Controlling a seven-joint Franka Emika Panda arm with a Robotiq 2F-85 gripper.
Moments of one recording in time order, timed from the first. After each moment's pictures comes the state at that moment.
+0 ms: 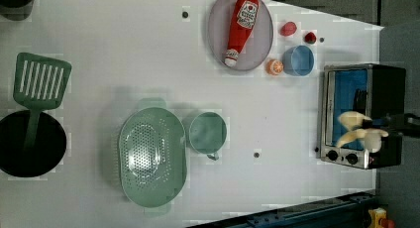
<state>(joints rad) -0.03 -0.26 0.08 -2.04 0.02 0.15 -0.47</state>
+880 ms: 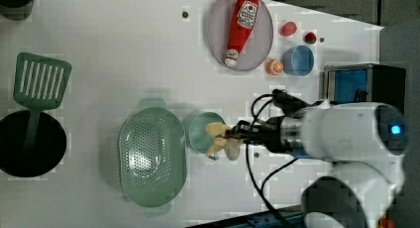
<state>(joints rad) 0.08 0.06 0.45 -2.20 0.07 0.60 0.05</state>
